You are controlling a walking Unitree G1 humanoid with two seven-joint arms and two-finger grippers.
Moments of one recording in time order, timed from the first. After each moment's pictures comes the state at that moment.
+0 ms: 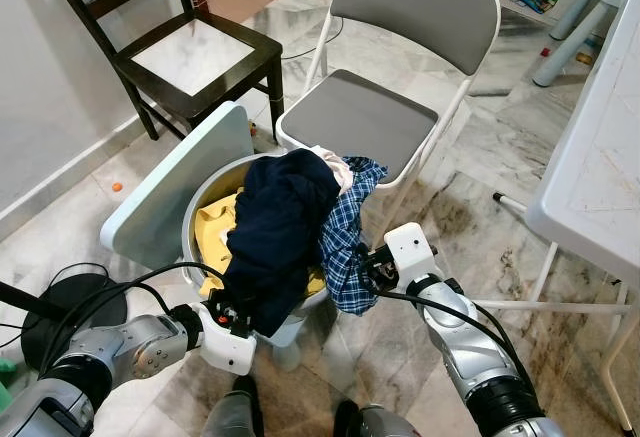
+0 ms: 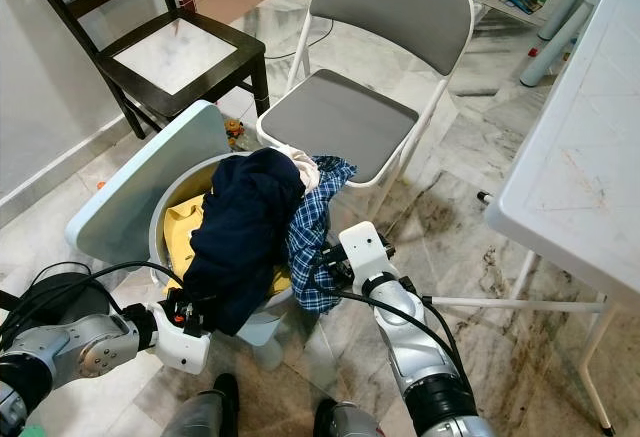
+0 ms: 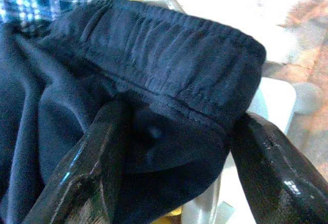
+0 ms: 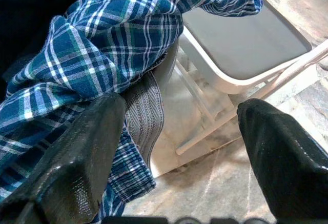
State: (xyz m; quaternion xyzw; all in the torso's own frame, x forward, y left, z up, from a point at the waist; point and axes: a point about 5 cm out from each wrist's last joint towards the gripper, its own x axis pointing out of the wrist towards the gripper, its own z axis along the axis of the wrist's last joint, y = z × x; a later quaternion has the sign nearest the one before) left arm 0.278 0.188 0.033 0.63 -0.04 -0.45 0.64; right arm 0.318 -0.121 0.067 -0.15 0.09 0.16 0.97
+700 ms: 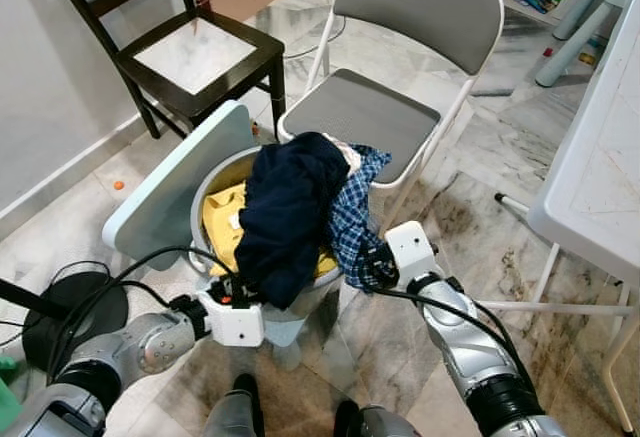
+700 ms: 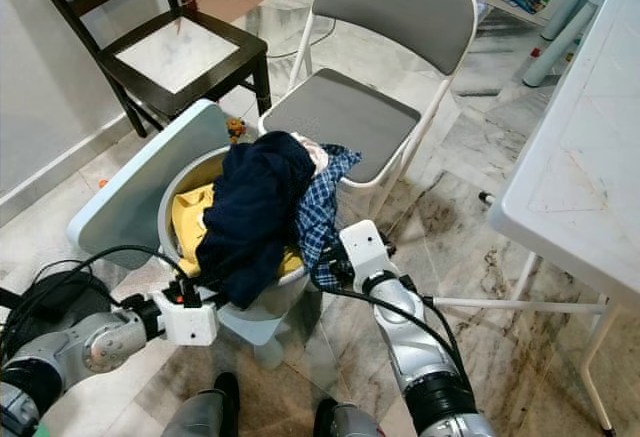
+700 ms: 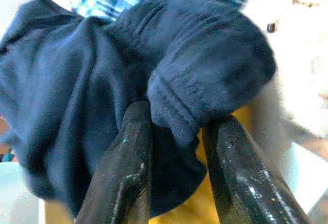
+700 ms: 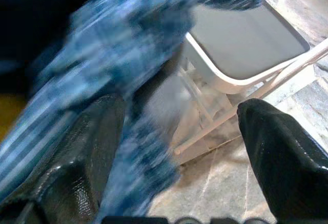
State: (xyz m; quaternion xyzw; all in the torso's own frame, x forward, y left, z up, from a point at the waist) left arm 0.283 0.168 0.048 0.50 -0.09 -0.40 0.76; right arm 0.319 -0.121 0.067 -0.15 0.09 0.16 0.97
